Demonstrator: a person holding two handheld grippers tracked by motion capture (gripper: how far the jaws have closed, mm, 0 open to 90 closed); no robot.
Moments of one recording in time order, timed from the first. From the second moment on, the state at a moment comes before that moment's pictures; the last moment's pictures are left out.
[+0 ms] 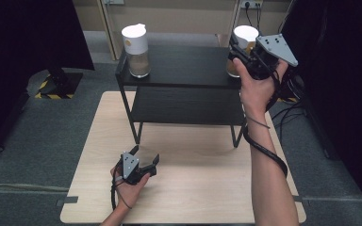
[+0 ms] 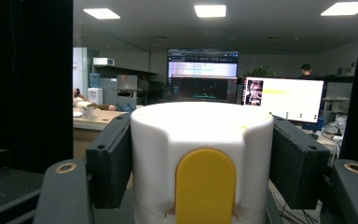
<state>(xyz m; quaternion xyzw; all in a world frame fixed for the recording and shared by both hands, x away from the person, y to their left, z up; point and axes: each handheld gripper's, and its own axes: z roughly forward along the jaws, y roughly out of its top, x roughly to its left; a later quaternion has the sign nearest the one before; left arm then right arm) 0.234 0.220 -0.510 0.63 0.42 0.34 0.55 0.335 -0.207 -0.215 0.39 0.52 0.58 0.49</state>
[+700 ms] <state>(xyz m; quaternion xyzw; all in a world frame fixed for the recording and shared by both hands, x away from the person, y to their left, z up) 0.234 0.220 -0.510 0.63 0.42 0.34 0.55 0.342 -0.209 -0.219 0.40 0.52 0.59 0.48</state>
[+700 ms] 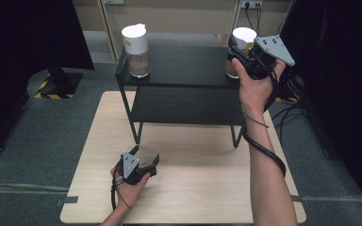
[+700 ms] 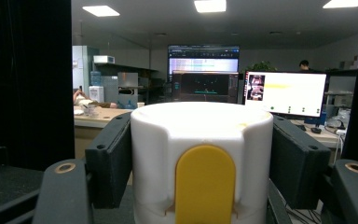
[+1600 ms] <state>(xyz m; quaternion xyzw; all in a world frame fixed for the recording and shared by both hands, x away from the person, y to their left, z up) 0.234 0.220 -0.509 0.63 0.42 0.34 0.55 0.336 -0.215 -0.216 0.40 0.53 0.60 0.45</state>
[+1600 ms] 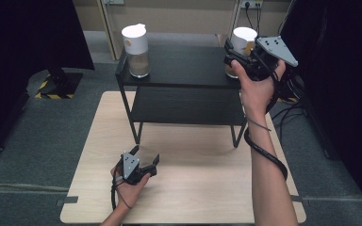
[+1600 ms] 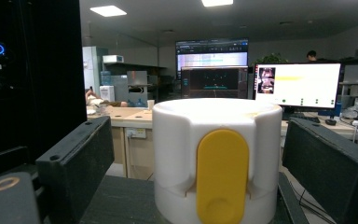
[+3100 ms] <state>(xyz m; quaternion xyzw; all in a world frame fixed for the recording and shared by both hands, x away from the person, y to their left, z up) 0.234 0.218 -0.509 0.63 0.42 0.35 0.55 0.269 -0.247 -0.250 0.38 0.57 0.60 0.41</state>
